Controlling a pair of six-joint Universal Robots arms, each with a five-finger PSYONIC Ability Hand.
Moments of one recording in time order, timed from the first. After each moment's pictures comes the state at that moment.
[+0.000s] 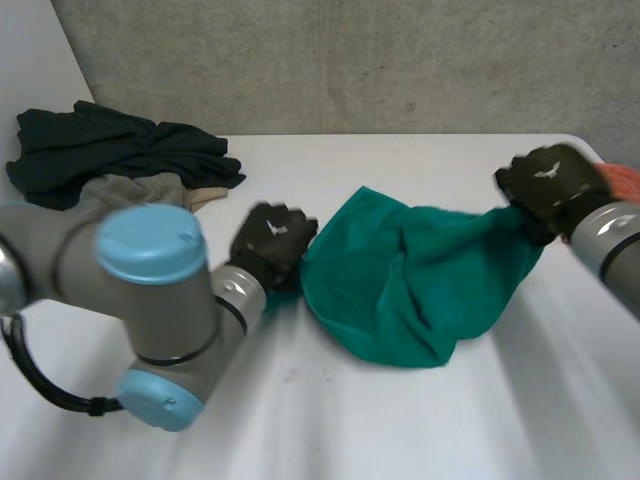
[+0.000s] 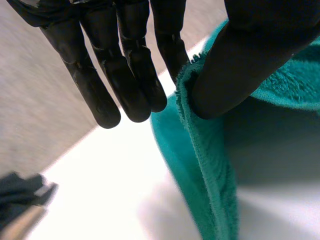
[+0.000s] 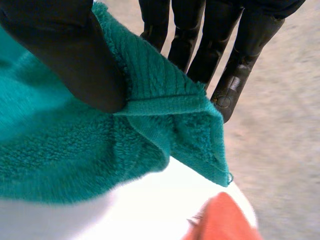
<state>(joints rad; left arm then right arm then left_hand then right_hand) 4.07 -2.09 -1.45 3.37 -1.59 3.47 1.77 -1.36 1.54 0.02 1.37 2.50 1.15 1.19 1.19 1.20 0.98 0.94 1.17 1.18 1.19 0.97</state>
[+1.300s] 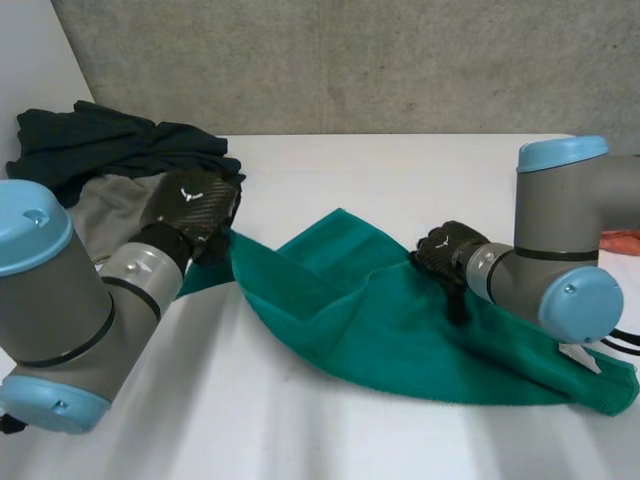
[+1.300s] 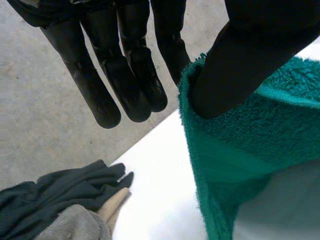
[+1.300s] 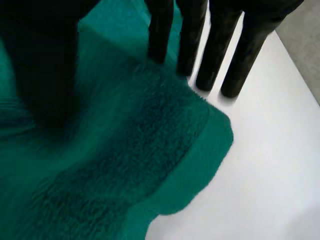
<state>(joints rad) 4.26 -1.82 -1.67 3.42 -1.53 3.47 1.97 -0.81 1.06 0.36 1.43 2.34 1.15 1.20 1.19 1.20 0.98 0.29 0.32 0.31 0.30 0.15</state>
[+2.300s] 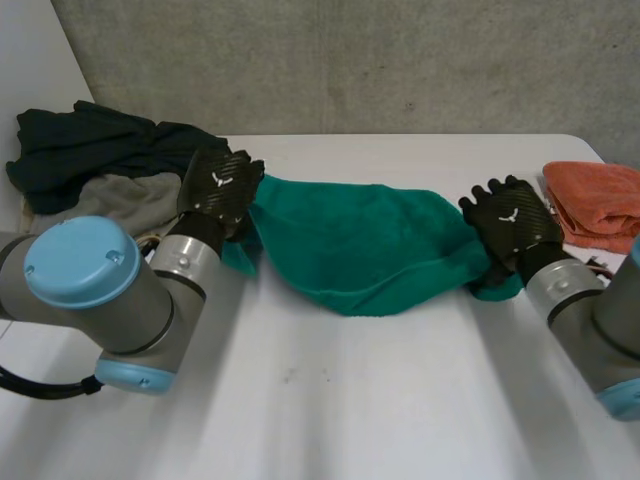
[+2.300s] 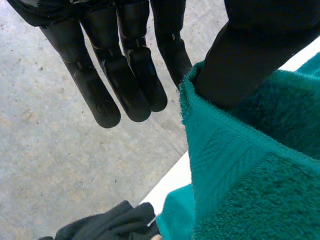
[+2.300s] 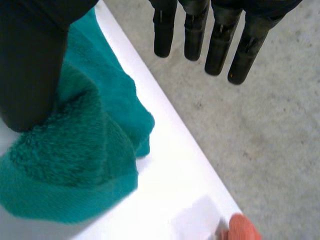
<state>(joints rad) 4.21 -2.03 -1.62 3.79 -1.55 3.58 1.79 -1.20 1.76 -0.46 1.31 2.48 1.15 1.20 1.20 1.20 0.98 0.29 0.34 0.32 0.32 0.15</state>
